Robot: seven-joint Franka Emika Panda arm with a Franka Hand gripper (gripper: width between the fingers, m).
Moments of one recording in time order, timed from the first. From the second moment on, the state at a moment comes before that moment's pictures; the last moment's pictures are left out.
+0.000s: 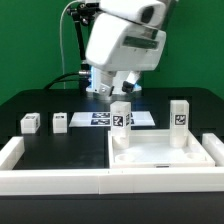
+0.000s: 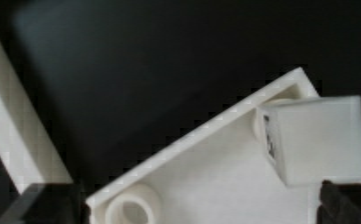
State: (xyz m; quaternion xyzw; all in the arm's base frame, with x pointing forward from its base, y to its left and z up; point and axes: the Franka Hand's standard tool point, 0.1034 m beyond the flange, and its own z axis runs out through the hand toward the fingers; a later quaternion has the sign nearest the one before) arm 0.534 -0.032 0.116 0.88 0.45 -0.10 0.13
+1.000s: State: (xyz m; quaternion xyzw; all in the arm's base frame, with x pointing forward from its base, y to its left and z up) arm 0.507 -0.082 0.105 0.97 0.18 -0.09 0.11
